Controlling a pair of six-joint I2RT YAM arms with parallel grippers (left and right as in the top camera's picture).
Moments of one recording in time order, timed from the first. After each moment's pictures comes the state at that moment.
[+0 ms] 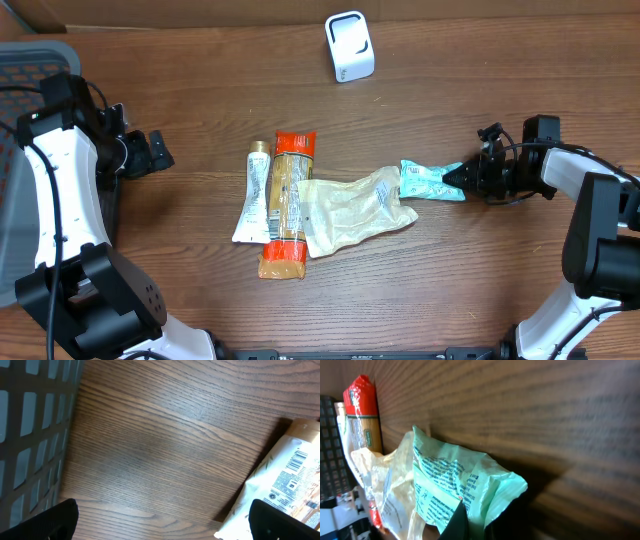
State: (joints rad) left arm 0.42 1.77 1.57 -1.20 0.09 0.03; right arm -0.18 1.96 1.05 -0.57 -0.81 -0.06
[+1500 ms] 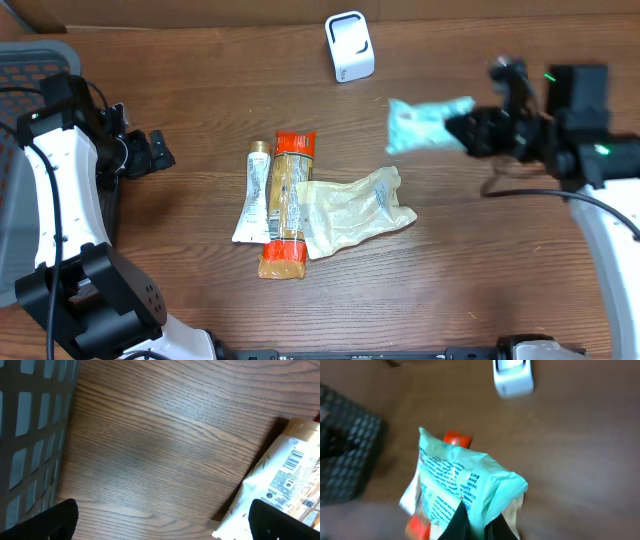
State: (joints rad) left arm 0.42 1.77 1.57 -1.20 0.09 0.03; right arm 0.13 1.40 1.42 -0.83 -0.47 0.13
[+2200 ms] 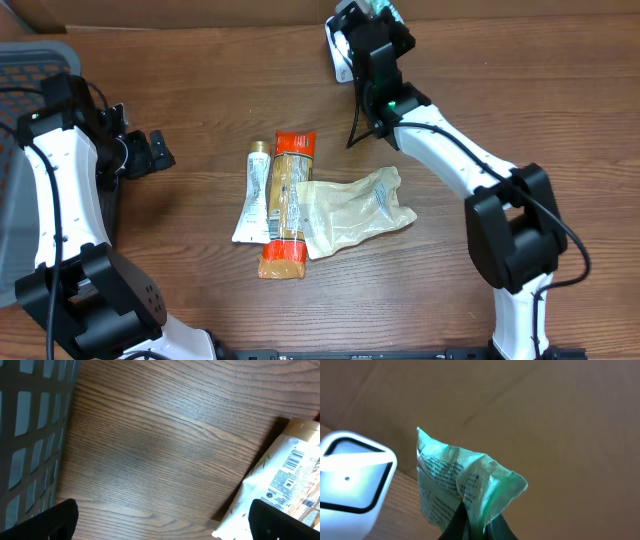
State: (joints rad) left arm 0.42 1.77 1.57 -1.20 0.09 0.03; right arm 0.50 2.12 1.66 0.21 0.65 -0.71
